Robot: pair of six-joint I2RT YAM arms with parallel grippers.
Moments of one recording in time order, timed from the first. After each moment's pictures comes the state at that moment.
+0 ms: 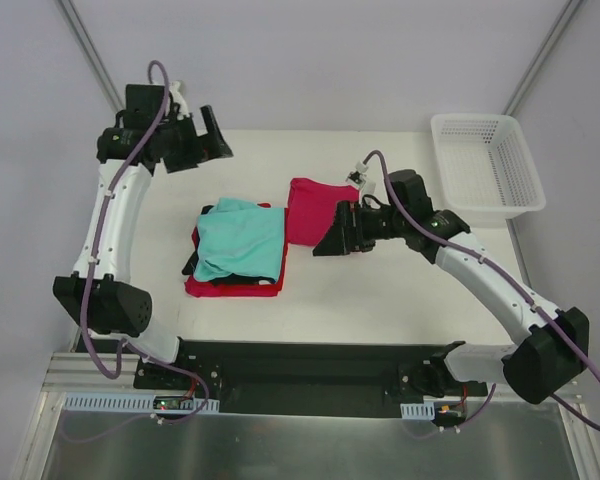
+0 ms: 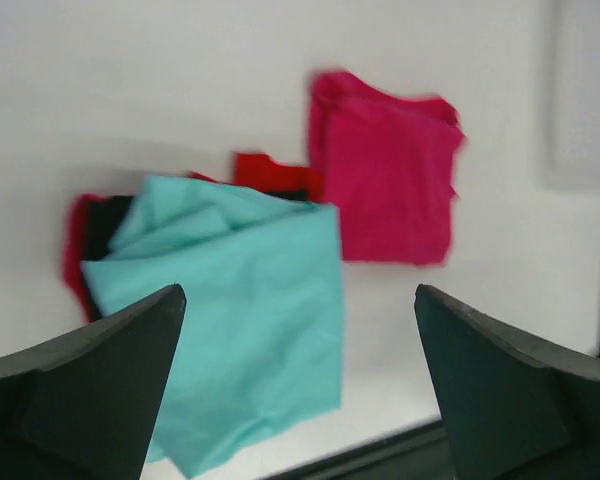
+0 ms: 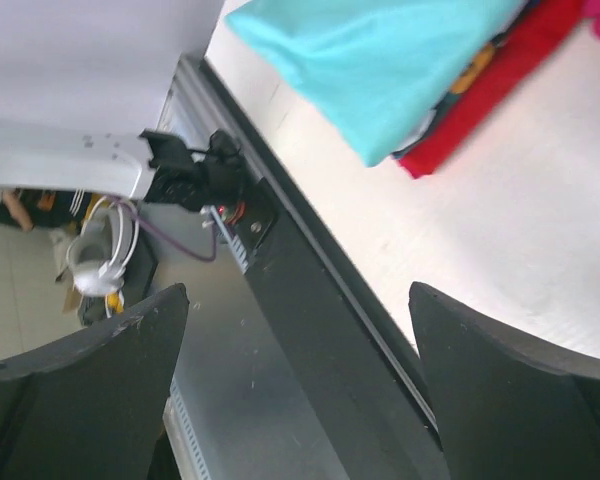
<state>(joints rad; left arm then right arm) -0.03 1.58 1.86 -1.01 0.21 -0.36 0.58 1.27 1.11 -0.49 -0.77 0.48</state>
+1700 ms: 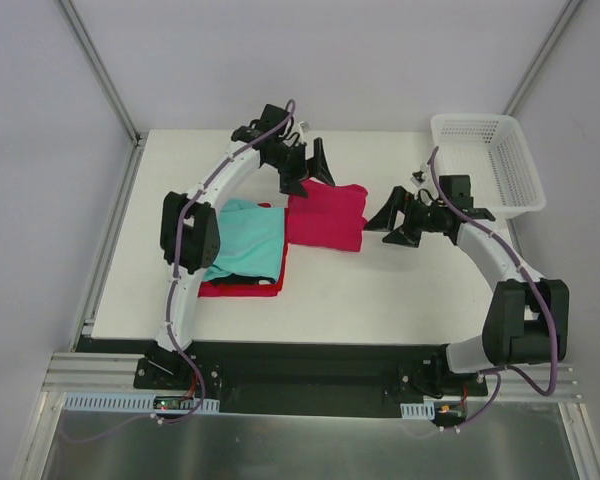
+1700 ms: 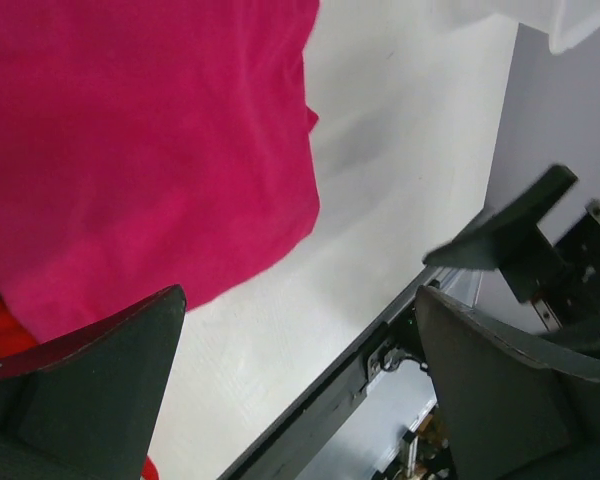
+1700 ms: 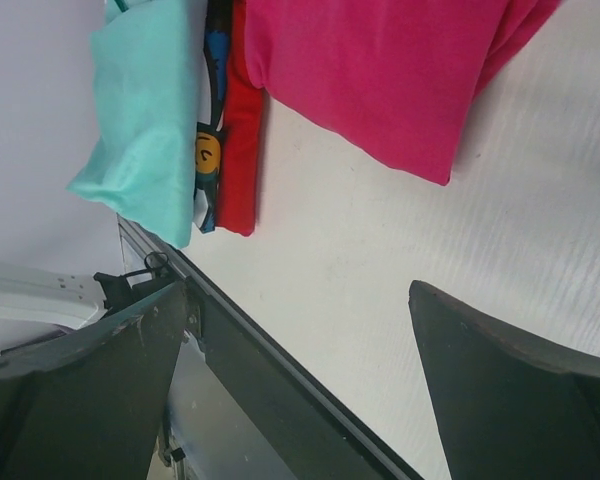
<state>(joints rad) -0.41 2.22 2.11 -0.83 0.67 -0.56 0.07 1.45 0.98 -0.45 -0.78 0.42</state>
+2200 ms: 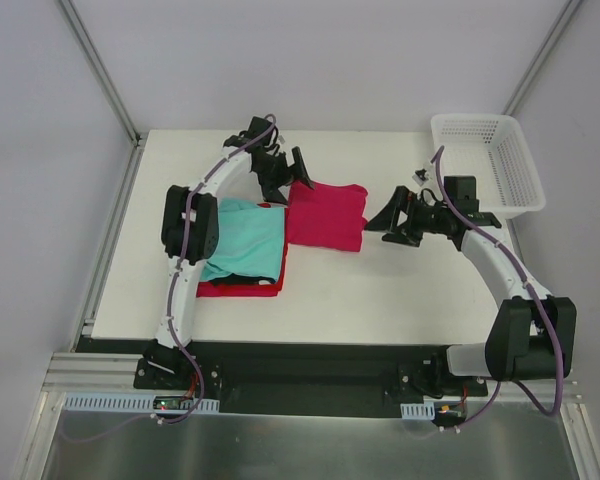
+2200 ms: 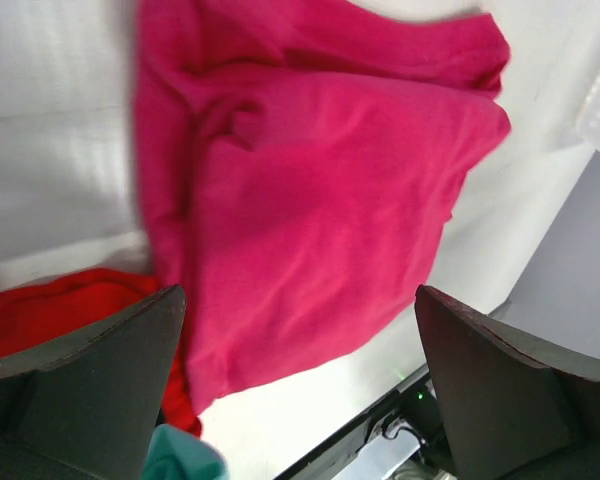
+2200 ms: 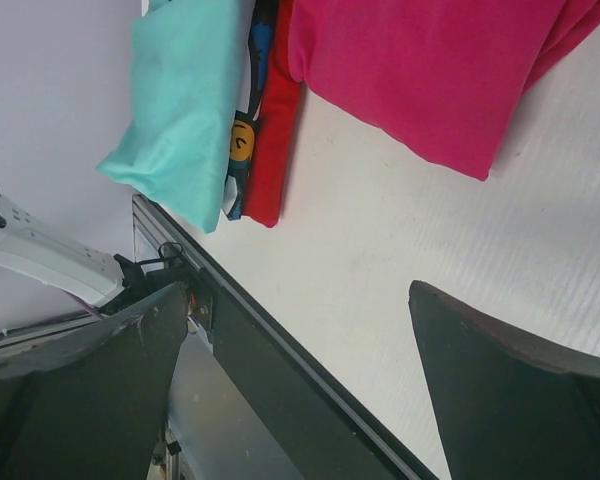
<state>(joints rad) -0.33 2.38 2.11 -0.78 0.56 -0.66 0.08 1.35 0.96 -0.45 -0.82 0.43</state>
